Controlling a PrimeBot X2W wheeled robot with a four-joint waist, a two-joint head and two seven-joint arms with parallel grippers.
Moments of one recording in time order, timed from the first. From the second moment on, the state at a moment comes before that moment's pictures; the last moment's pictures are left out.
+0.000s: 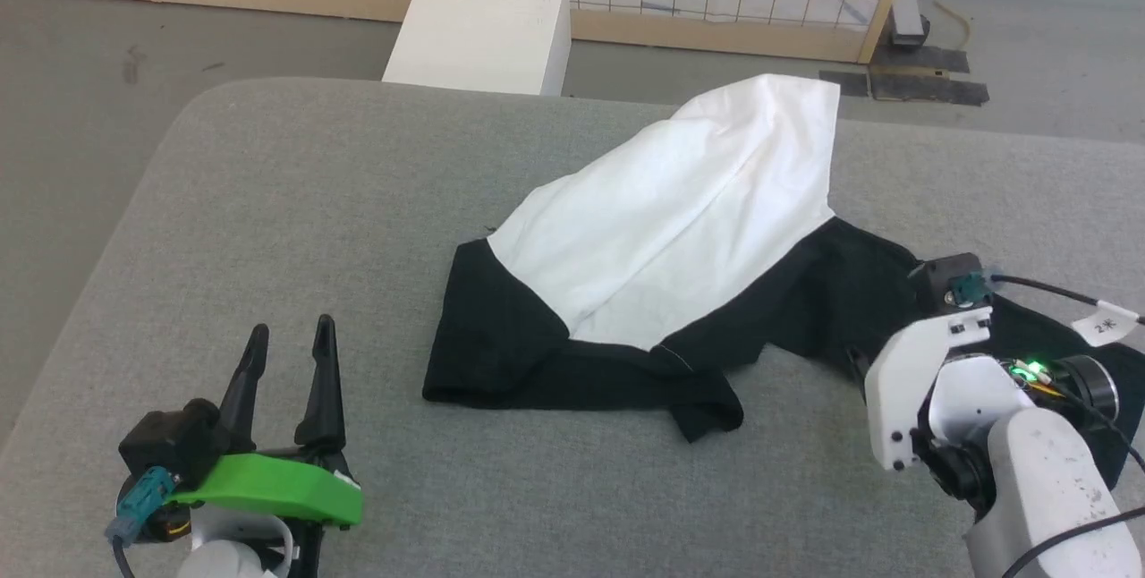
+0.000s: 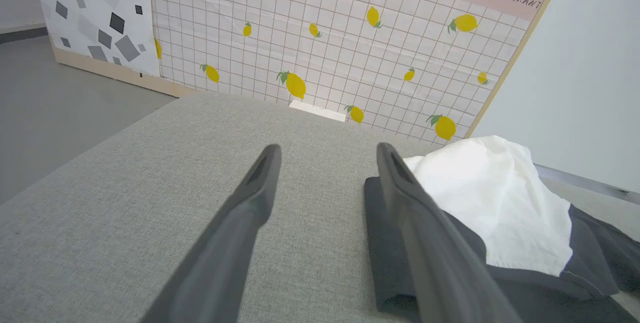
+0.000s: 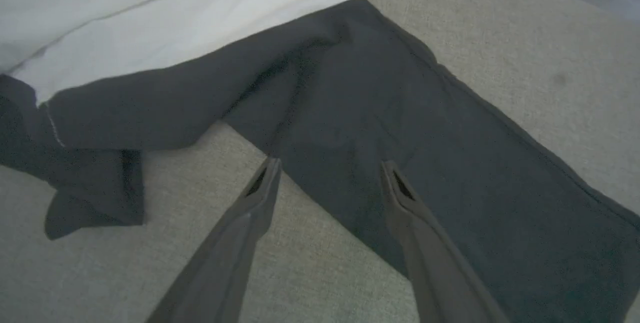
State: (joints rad) left arm -0.06 0.13 0.01 0.15 -0.37 -0.13 -0.26; right arm -0.28 -0.09 -0.02 0.26 0.02 0.13 0.63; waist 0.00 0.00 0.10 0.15
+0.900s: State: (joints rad) left arm -0.09 0.15 -0.01 0.17 -0.42 -0.13 -0.26; right arm -0.41 -0.15 0.09 0.40 -0.05 0.13 0.73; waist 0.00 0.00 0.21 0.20
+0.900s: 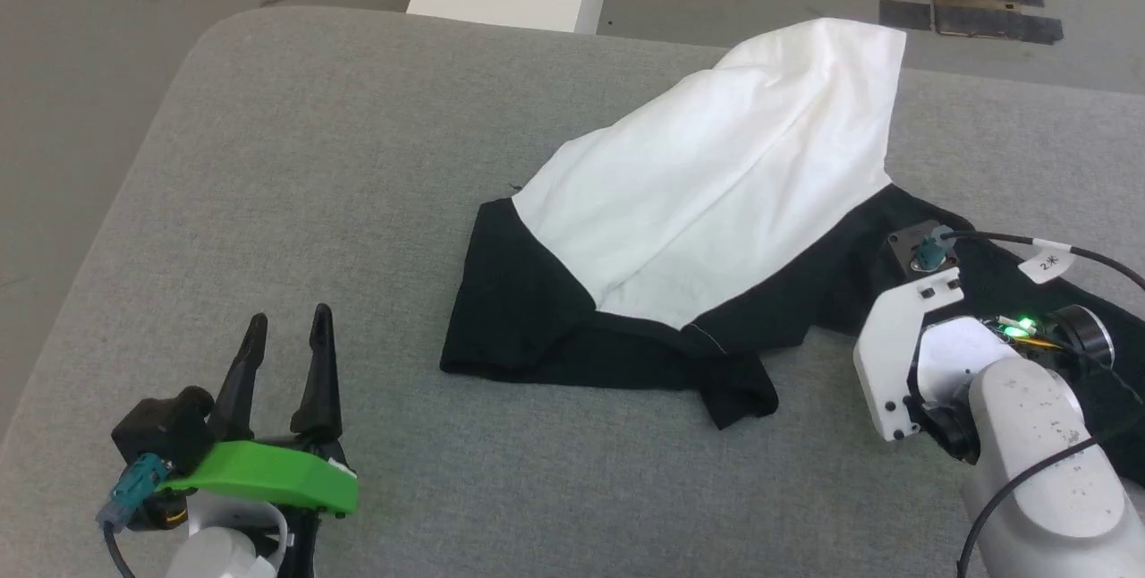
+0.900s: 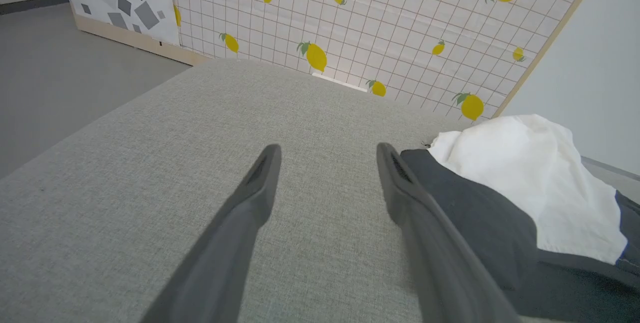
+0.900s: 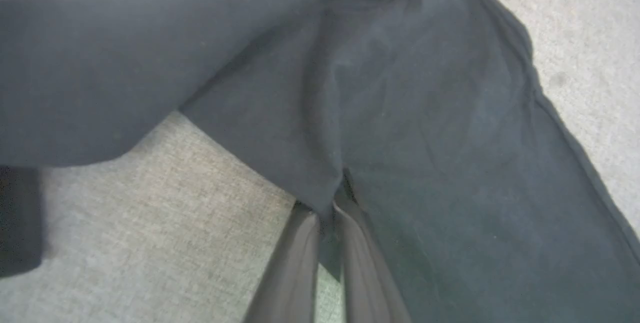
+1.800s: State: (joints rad) left arm -0.09 0.18 -0.04 0.18 -0.43 -0.13 -0.26; right arm -0.27 -0.29 -0.46 0.14 -0.20 0.13 0.85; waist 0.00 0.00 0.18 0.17
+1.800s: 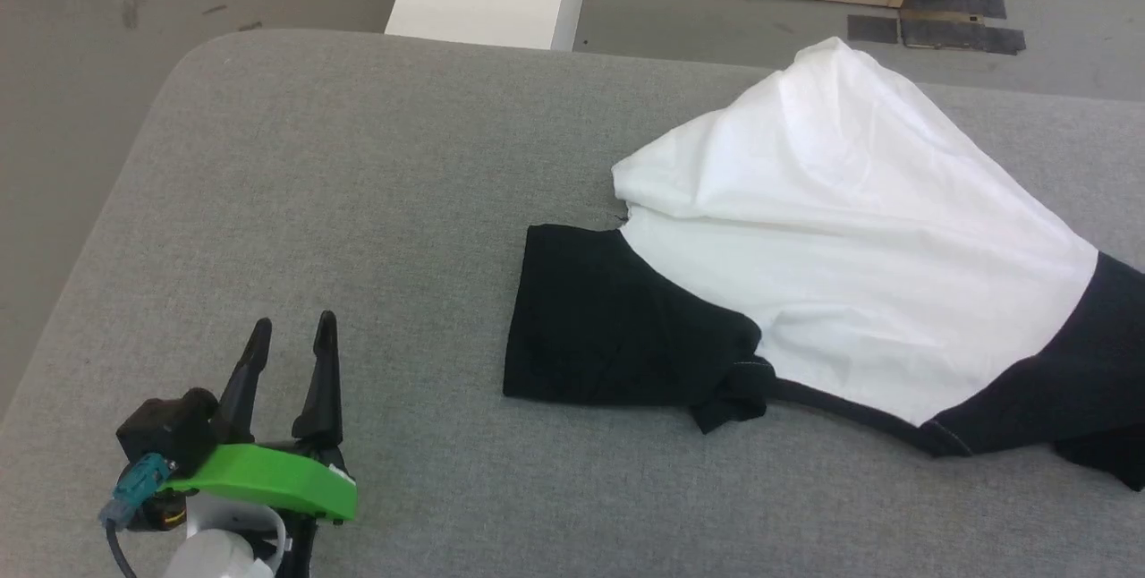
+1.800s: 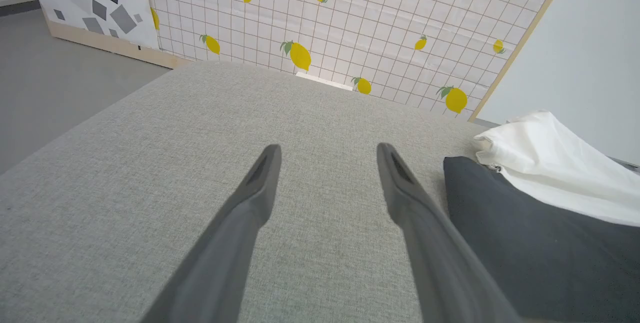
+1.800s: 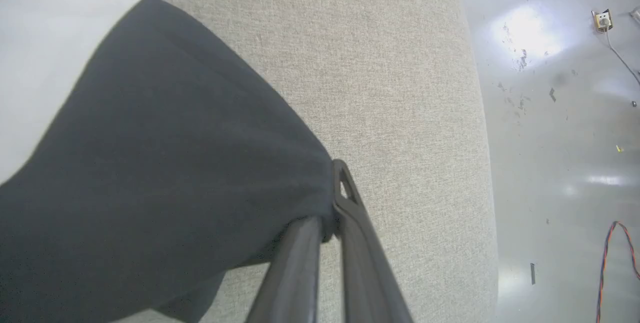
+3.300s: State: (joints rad) left arm -0.47 0.10 -0.28 0.51 -0.57 -0.03 0.59; right arm -0.24 -0.08 -0.36 -0.10 0.02 0.13 0.57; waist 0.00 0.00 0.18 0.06
